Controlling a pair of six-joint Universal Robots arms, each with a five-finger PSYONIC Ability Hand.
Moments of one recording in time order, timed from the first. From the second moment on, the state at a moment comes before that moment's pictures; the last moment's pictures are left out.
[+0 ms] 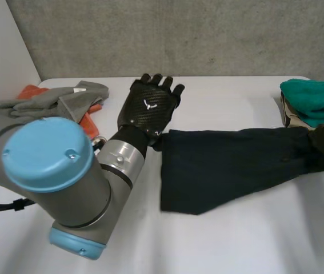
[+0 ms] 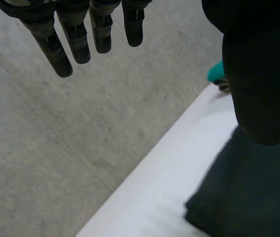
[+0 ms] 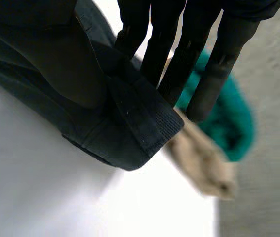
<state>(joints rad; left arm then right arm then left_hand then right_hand) 3.95 -1.95 -1.47 3.51 -1.66 3.56 1.51 -1.22 1.75 -0.23 1.42 2.41 0.19 0.21 0.21 0.20 0.05 1.06 1.16 1.17 1.19 0.95</state>
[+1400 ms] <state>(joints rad) 3.92 -2.58 -0.77 2.91 -1.74 3.41 1.81 -0.77 1.07 0.30 1.32 2.75 0.19 0.21 0.21 0.20 0.05 0.21 0.20 0.21 0.21 0.05</state>
